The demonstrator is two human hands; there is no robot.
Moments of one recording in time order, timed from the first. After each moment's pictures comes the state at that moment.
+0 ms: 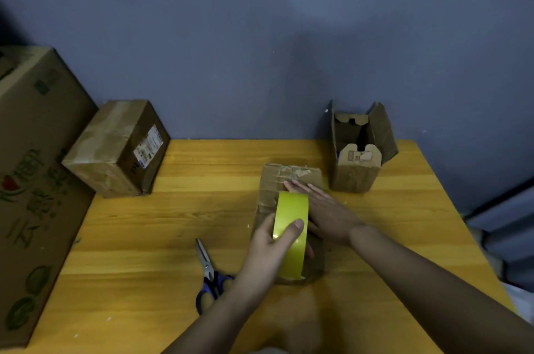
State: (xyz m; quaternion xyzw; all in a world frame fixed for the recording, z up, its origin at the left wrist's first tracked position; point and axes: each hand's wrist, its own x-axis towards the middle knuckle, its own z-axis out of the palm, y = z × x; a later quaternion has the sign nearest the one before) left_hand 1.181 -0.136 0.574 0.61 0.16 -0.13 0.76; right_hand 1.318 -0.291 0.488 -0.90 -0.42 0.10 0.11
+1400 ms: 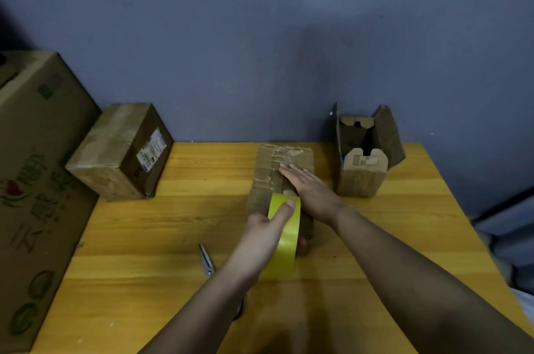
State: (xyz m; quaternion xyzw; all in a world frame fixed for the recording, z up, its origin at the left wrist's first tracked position) left_hand 1.212 -0.119 0.591 0.64 0.21 -0.14 0.73; right_hand 1.356 -0.249 0.497 -0.92 -0.34 0.10 0.16
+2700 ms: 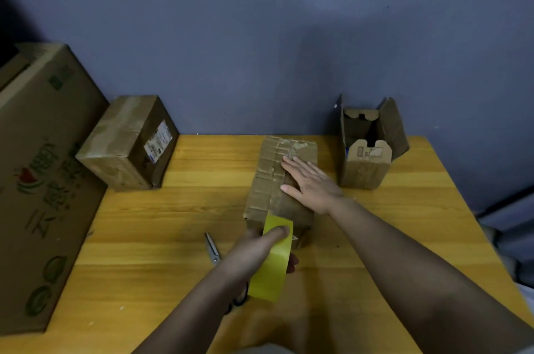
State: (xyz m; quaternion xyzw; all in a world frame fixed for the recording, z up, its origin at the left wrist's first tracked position) left_hand 1.180 -0.101 0.580 0.61 0.24 -0.26 0.71; right_hand 1.348 -0.241 0.496 -0.94 -0.31 0.13 0.09
